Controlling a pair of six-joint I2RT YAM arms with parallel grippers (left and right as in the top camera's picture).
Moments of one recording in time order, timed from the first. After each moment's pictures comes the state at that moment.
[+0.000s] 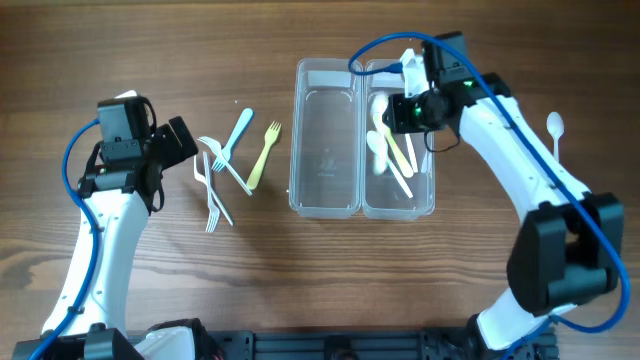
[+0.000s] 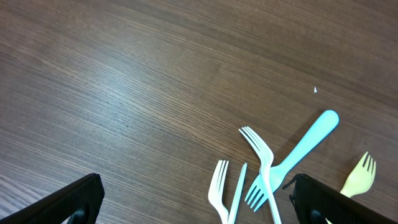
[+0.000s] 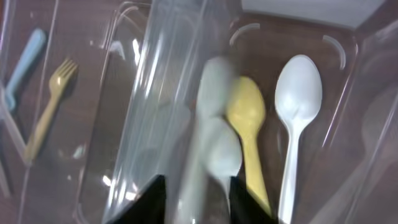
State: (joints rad) left arm 0.12 1.36 0.93 -0.49 -0.13 -0.29; right arm 0.22 1.82 1.40 -0.72 -0.28 0.10
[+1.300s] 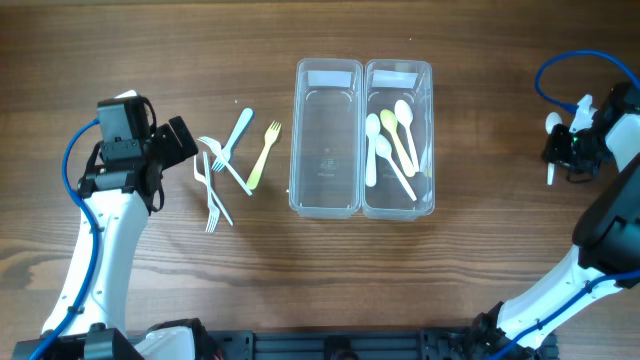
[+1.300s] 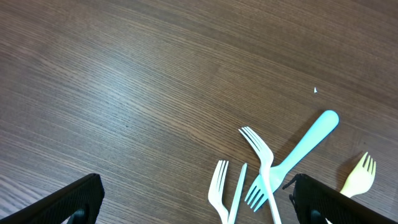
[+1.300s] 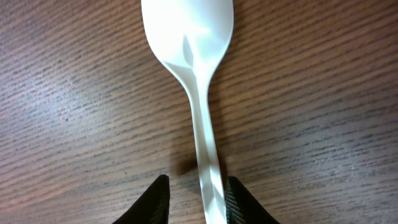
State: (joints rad) left arm 0.12 1.36 0.93 -0.49 -0.13 -0.29; right arm -0.55 2.06 1.40 -0.73 -0.12 -0.15
